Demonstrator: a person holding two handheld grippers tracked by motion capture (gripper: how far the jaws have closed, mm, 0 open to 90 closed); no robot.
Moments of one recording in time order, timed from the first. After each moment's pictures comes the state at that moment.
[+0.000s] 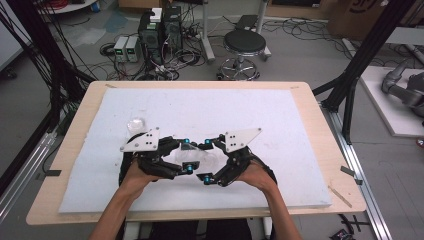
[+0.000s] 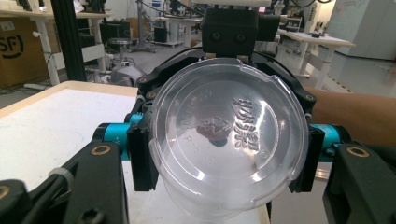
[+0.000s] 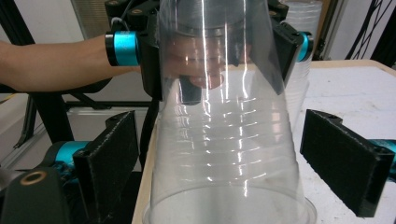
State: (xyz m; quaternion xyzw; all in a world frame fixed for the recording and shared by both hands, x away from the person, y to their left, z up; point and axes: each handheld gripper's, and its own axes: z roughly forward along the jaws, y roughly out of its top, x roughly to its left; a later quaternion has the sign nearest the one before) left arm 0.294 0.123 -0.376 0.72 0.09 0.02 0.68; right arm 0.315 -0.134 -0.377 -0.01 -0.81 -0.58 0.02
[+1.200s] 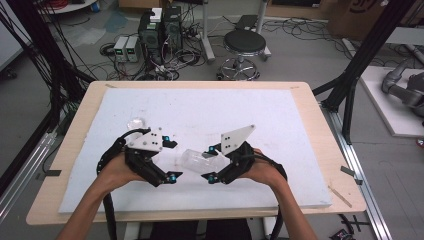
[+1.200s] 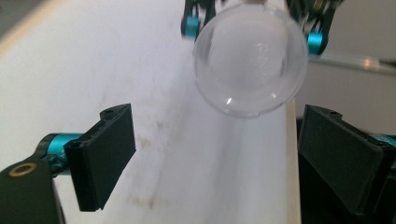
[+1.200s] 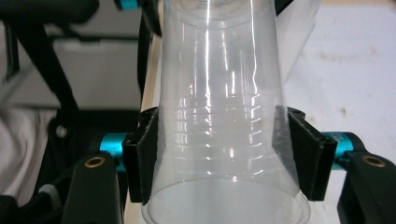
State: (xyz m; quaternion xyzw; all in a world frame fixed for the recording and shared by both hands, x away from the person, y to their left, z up) left arm 0.289 0.138 -0.339 0.90 0.10 0.06 0.42; right arm 0.311 -0.137 -0.355 0.01 -0.90 -0.44 0.00
